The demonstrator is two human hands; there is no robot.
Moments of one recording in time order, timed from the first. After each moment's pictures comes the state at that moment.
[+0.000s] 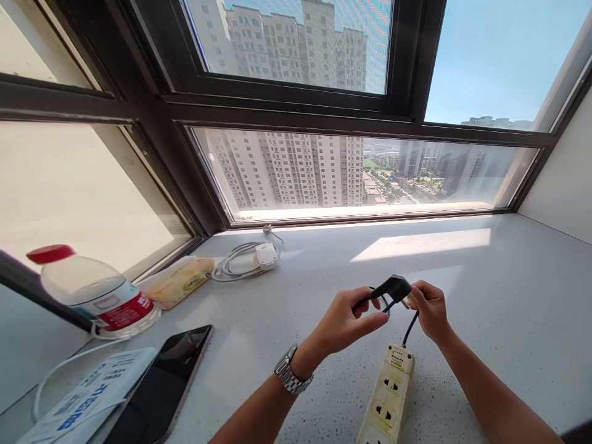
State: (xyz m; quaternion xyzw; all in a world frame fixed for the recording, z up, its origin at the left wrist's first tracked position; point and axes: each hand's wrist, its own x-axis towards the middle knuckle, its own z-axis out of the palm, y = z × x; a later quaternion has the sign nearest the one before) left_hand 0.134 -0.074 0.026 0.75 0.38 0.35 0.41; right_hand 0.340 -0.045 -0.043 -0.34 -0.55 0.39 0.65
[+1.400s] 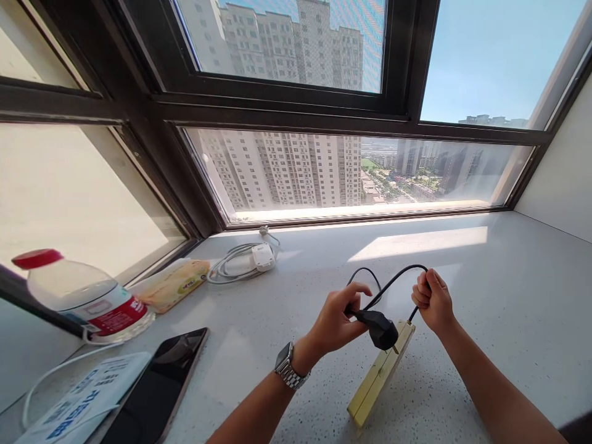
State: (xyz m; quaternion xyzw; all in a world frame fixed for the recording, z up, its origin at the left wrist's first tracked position) left_hand 0.128 -0.064 0.005 0.80 0.33 0.43 0.26; right_hand 0.357 -0.040 -0.028 -0.27 -0.46 0.52 0.67
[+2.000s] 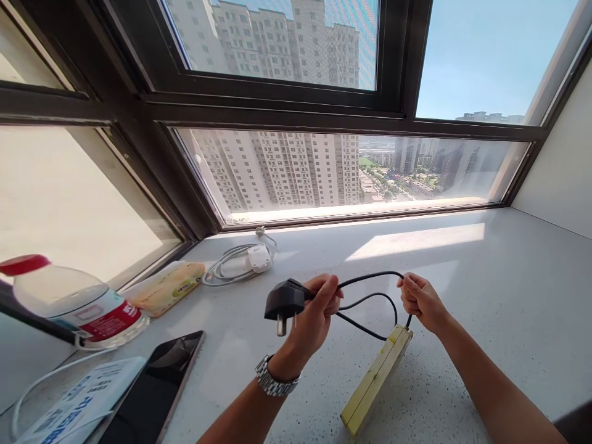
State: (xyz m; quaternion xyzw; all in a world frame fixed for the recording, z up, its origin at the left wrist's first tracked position) left_hand 0.127 -0.075 0.033 0.52 0.31 0.61 0.51; right_hand 0.351 -0.046 -0.021 -0.31 -0.48 0.63 0.53
